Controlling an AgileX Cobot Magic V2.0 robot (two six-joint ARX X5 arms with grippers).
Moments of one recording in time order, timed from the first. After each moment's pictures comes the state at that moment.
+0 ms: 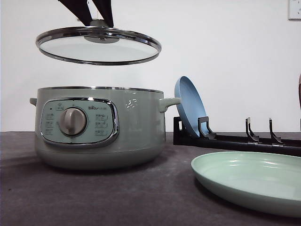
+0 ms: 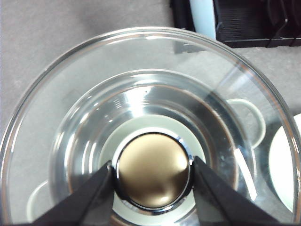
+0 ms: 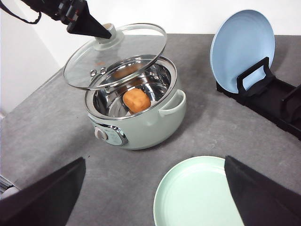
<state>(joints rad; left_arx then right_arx) -0.43 1.80 2.11 -1.21 0.06 0.08 0.48 0.51 1.14 -0.99 -0.18 0.27</state>
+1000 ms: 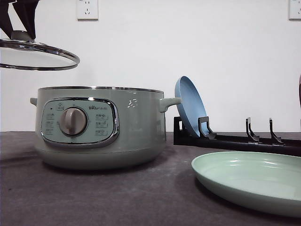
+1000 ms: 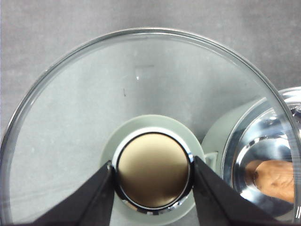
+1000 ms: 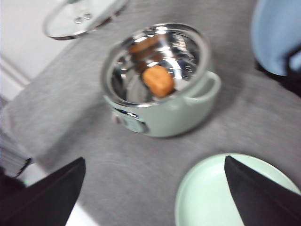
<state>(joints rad) -0.01 1.80 2.11 -1.23 0.06 0.08 0.49 0.79 1.14 -0.87 -0.35 0.23</state>
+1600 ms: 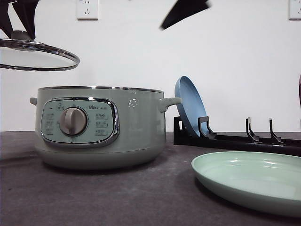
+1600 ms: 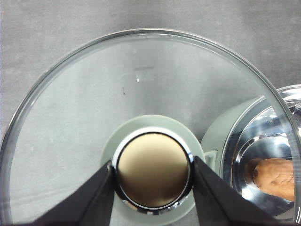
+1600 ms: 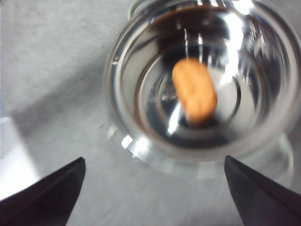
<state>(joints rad) -0.01 1.80 2.11 -1.23 0.06 0.08 0.65 1.67 1.78 -0.98 -0.36 -0.07</state>
